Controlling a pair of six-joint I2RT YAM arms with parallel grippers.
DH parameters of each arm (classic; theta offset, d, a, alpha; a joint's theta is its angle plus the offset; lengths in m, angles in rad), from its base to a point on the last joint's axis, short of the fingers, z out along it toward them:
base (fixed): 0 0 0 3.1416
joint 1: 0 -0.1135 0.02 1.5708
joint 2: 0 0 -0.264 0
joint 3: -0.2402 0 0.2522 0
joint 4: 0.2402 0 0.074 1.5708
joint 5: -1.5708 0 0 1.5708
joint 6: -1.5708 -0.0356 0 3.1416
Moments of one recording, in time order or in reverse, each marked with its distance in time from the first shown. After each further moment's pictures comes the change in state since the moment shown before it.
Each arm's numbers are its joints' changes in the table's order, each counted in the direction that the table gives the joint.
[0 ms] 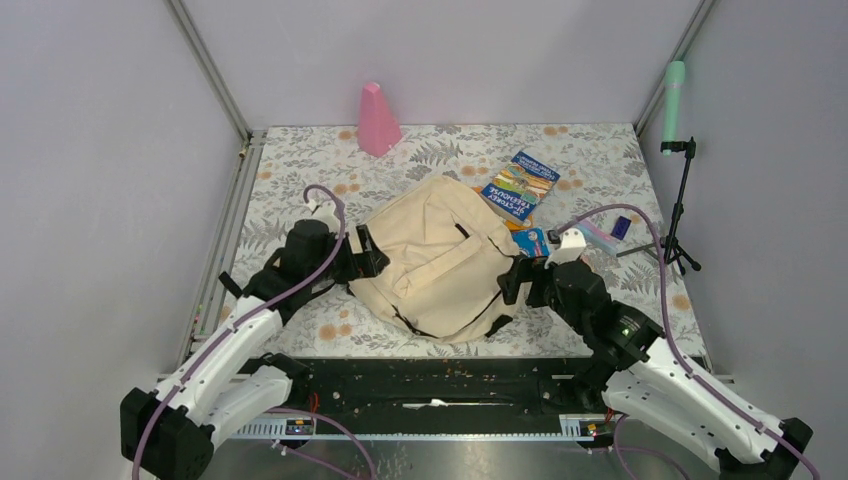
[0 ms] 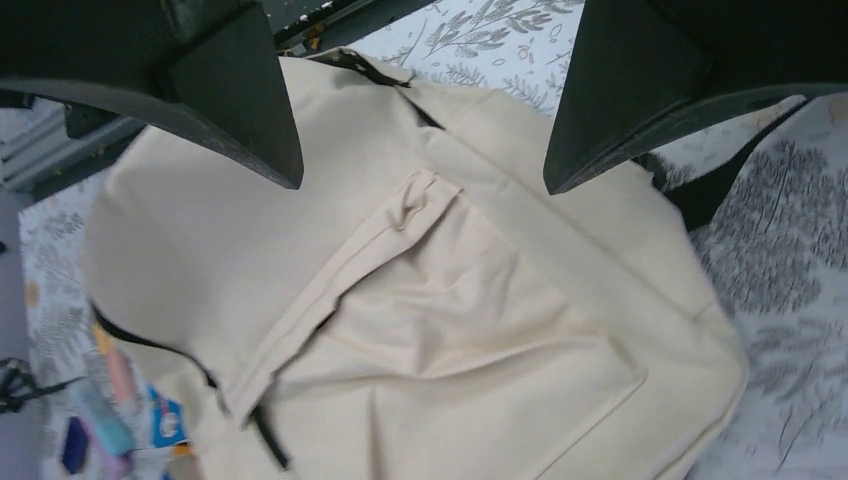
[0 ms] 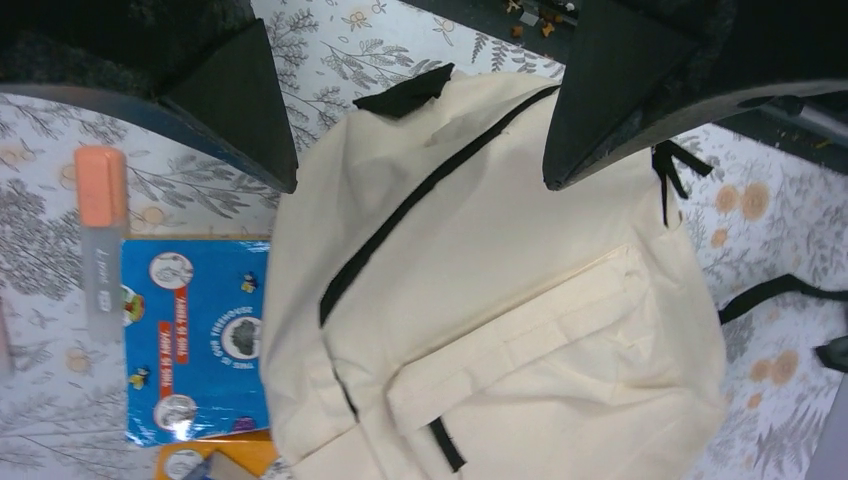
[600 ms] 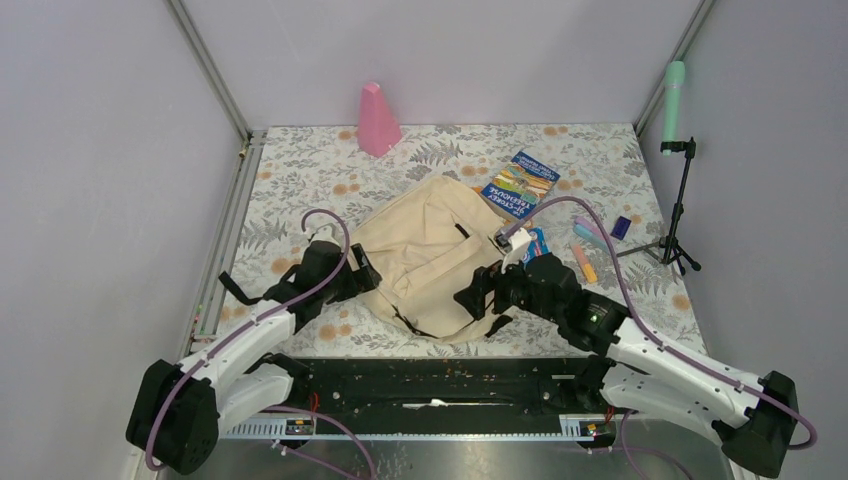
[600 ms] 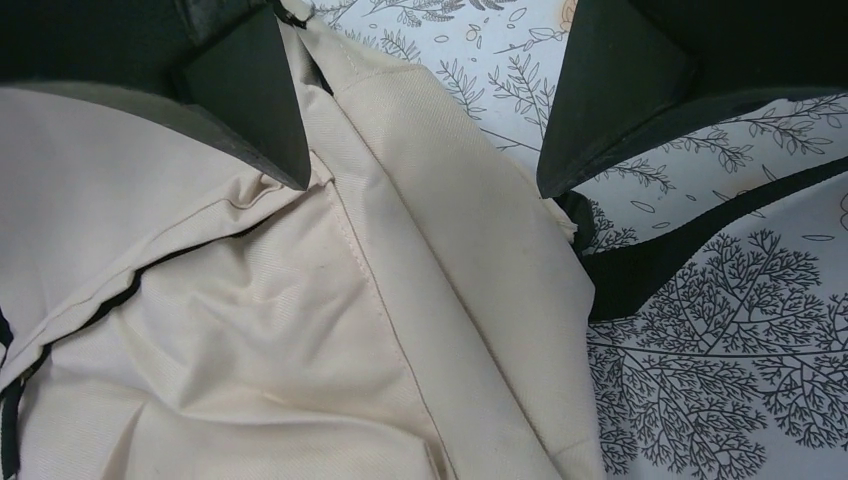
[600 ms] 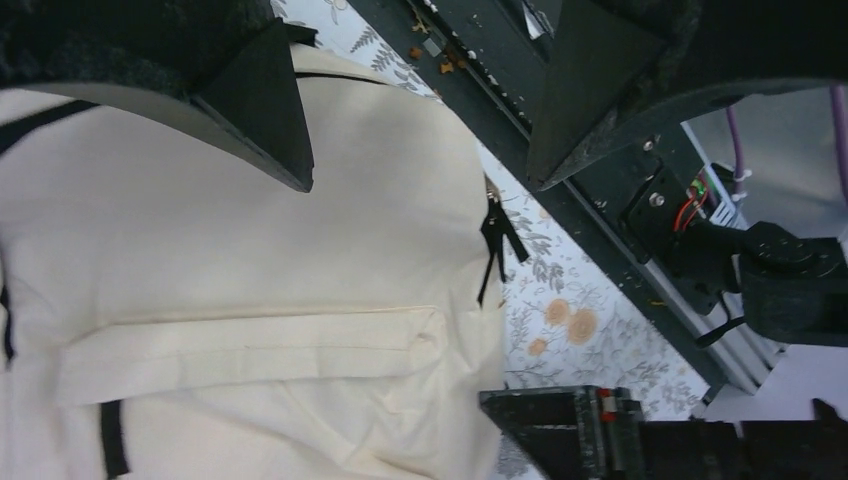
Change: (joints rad) left arm 0.000 0.072 0.267 -0.150 0.173 0.194; right arm -0.114 0.200 -0.015 -0.281 0.343 0.113
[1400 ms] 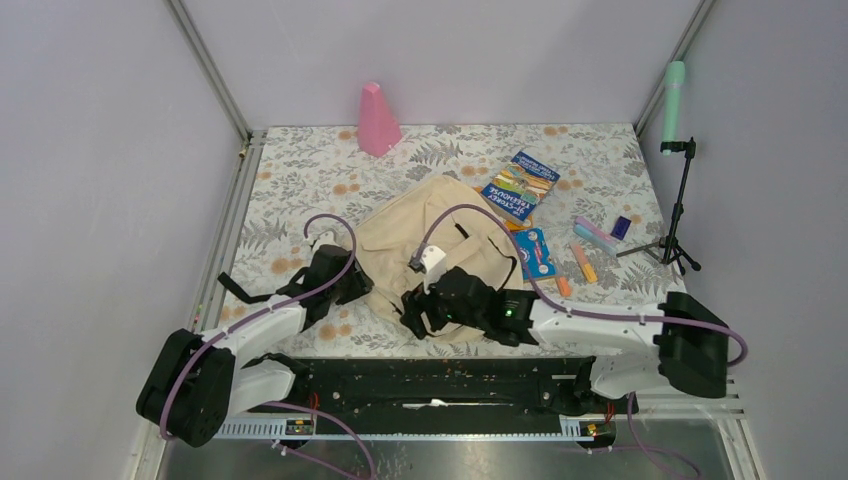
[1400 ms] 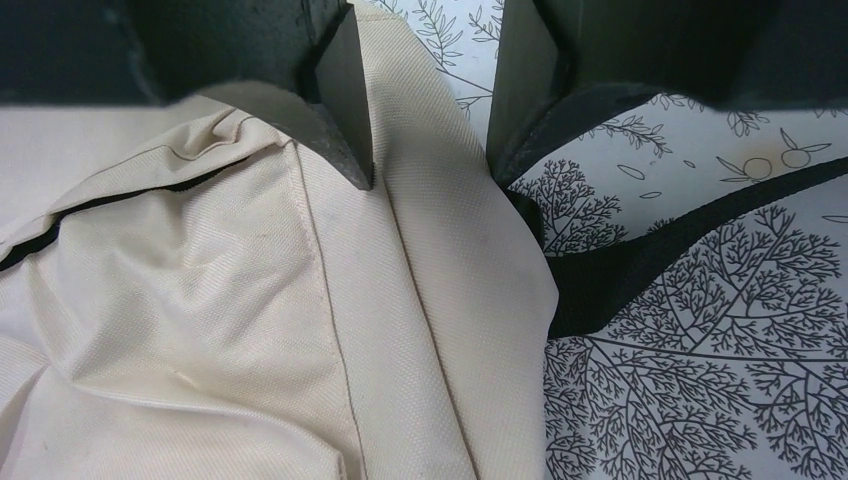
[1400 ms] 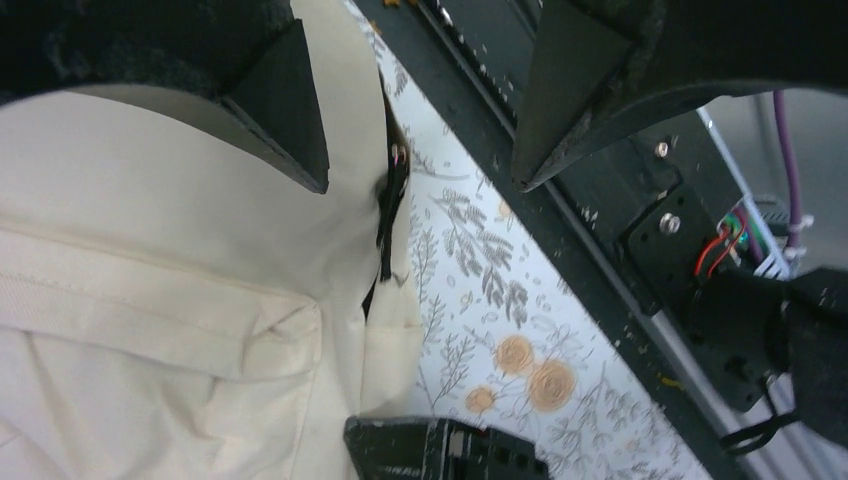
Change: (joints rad) left arm 0.000 0.155 0.067 -0.182 0.065 0.066; right arm -0.312 0.509 -0.164 -0.211 -0.122 0.041
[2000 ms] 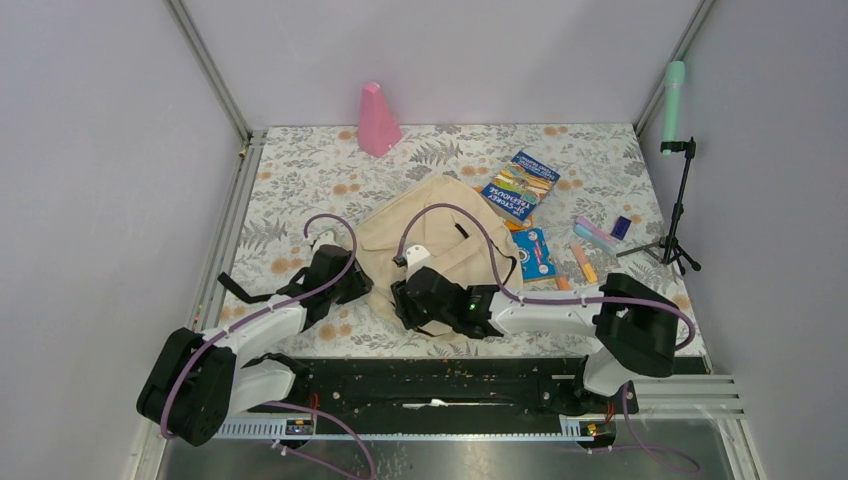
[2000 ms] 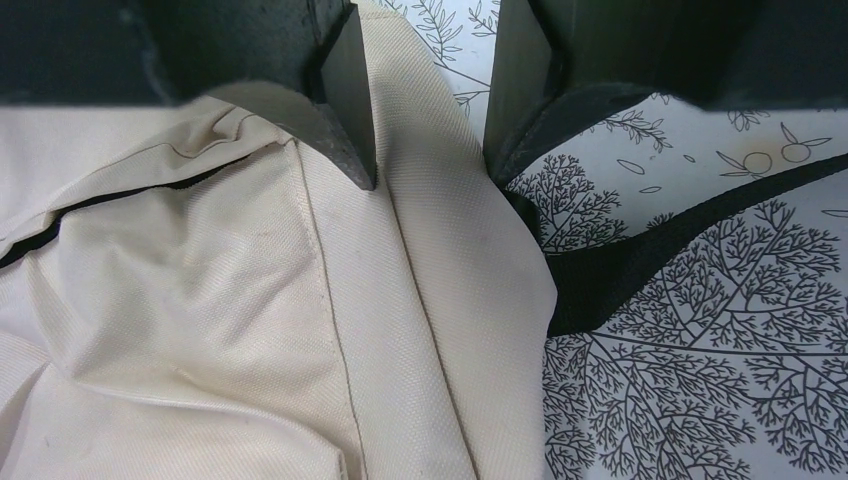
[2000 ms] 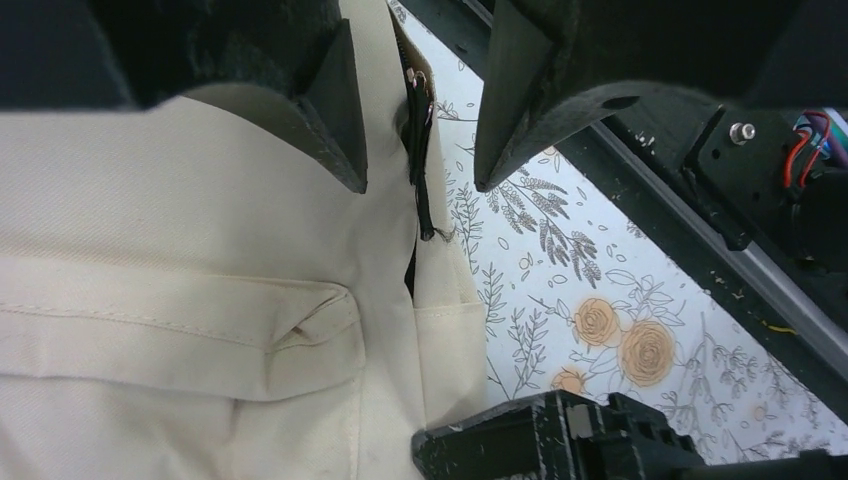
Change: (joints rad) left arm 0.000 0.006 0.004 -0.016 0.005 -0.002; right arm 0.000 0.274 -0.140 0.011 -0.122 -0.140
